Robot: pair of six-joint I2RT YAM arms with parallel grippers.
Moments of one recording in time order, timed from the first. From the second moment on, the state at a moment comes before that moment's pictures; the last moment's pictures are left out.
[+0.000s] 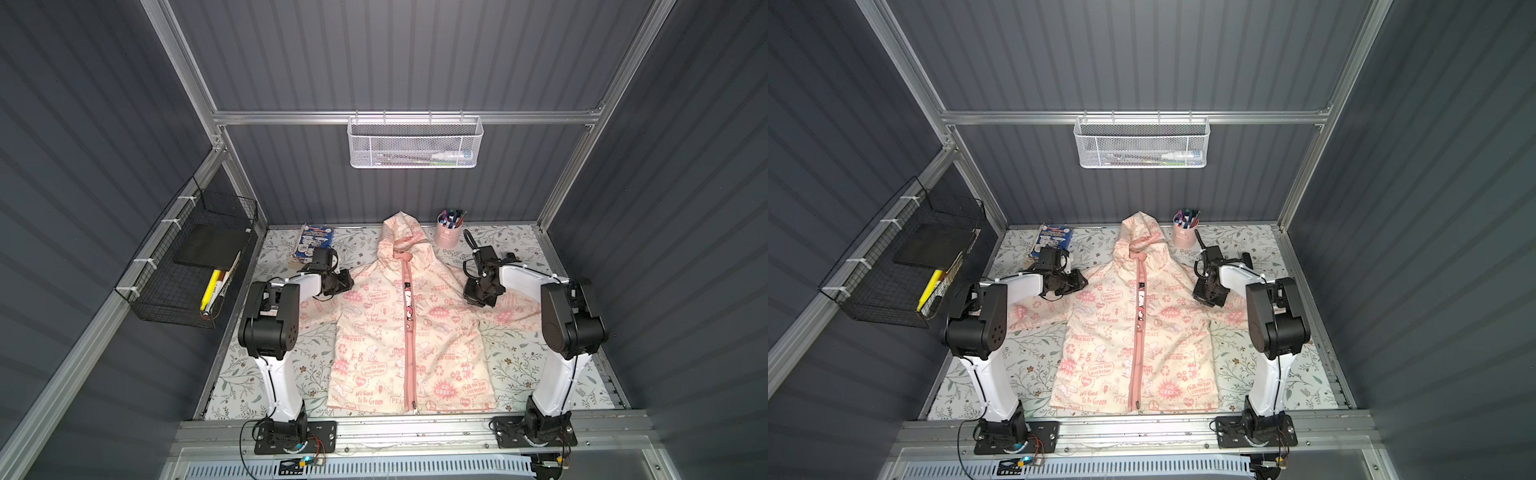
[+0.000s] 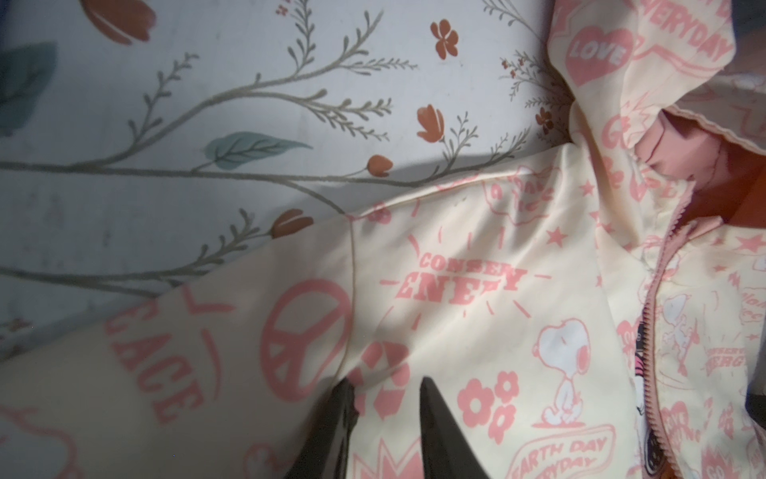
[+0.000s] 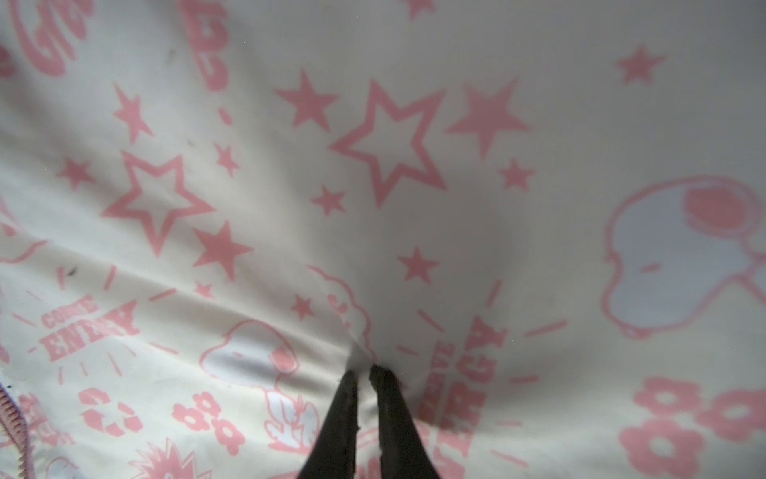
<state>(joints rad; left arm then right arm) -0.14 1.96 1.18 -0.18 0.32 -0.34 0.21 1.92 1.24 -0.65 -0.08 0.60</state>
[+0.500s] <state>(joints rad) -0.14 1.98 1.24 -0.24 0.37 -0.32 0.19 1.97 1.33 -0.72 -0.05 0.57</state>
